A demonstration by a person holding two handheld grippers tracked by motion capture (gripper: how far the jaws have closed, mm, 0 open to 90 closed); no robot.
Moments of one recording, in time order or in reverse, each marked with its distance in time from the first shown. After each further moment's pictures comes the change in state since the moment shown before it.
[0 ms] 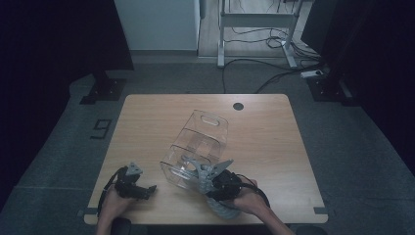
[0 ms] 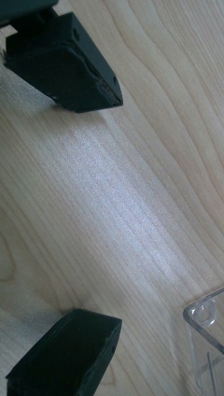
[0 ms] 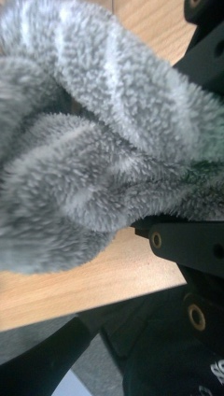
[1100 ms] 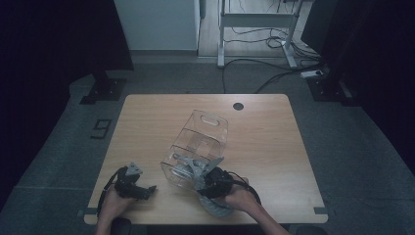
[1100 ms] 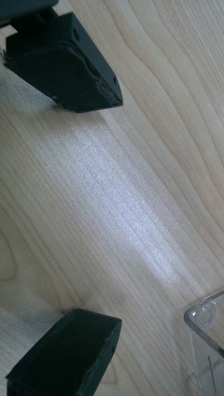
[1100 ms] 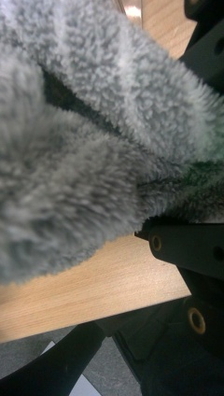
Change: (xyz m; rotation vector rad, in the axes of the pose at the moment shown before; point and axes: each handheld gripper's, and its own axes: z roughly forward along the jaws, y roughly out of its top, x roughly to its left) left arm 0.000 0.000 0.000 0.001 -0.002 0.003; right arm -0.002 0.014 0.028 0.018 0.008 0.018
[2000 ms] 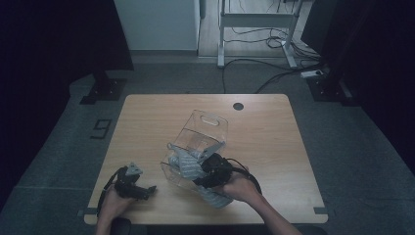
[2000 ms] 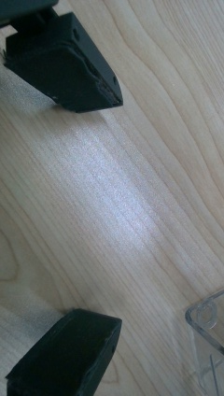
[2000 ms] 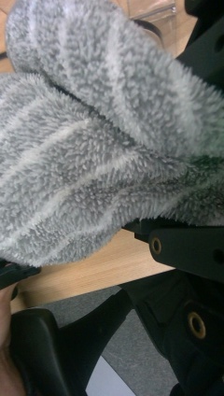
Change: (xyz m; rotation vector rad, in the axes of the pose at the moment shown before) left arm 0.000 0.000 0.000 0.000 -0.002 0.003; right arm 0.006 0.045 -0.050 -0.055 0.017 0.002
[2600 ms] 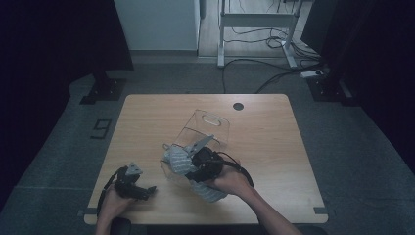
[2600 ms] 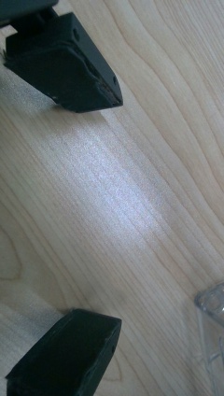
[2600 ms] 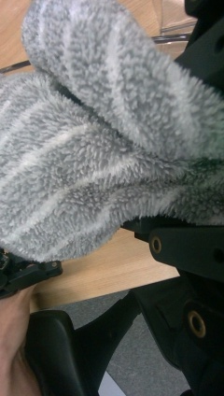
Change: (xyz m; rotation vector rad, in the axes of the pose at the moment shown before) left arm 0.000 0.000 -0.001 0.008 -0.006 0.006; right arm 0.004 0.032 0.003 0.009 -0.016 -0.037
